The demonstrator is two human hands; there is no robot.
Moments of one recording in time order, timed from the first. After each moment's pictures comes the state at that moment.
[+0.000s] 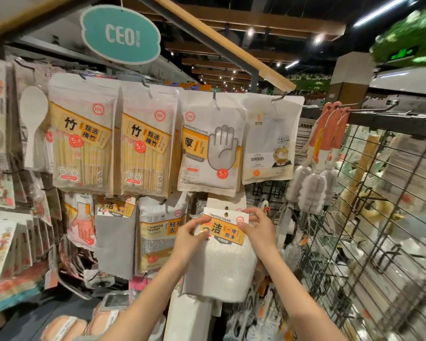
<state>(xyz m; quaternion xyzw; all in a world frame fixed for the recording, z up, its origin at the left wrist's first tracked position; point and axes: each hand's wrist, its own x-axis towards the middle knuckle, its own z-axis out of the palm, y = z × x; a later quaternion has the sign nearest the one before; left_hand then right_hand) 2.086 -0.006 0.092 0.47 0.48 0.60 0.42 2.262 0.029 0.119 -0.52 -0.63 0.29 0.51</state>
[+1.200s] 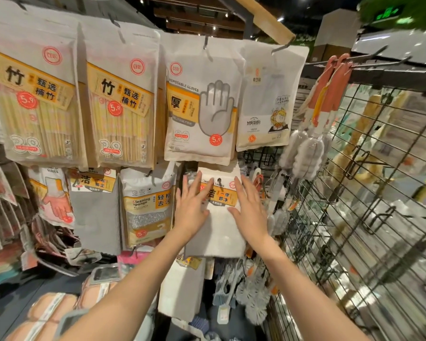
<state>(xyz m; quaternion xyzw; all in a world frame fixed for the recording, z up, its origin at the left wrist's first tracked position) 2.092 0.044 0.064 0.73 0.60 0.32 0.04 2.261 0.048 0.062 -0.58 -0.75 -0.03 0.32</state>
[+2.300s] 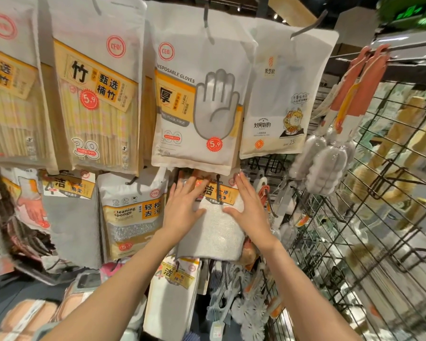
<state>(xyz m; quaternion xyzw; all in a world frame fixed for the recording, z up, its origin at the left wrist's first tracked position) 2.085 0.108 0.050 0.72 0.61 0.33 0.00 2.278 0.126 0.057 -0.51 -0.77 0.09 0.37</state>
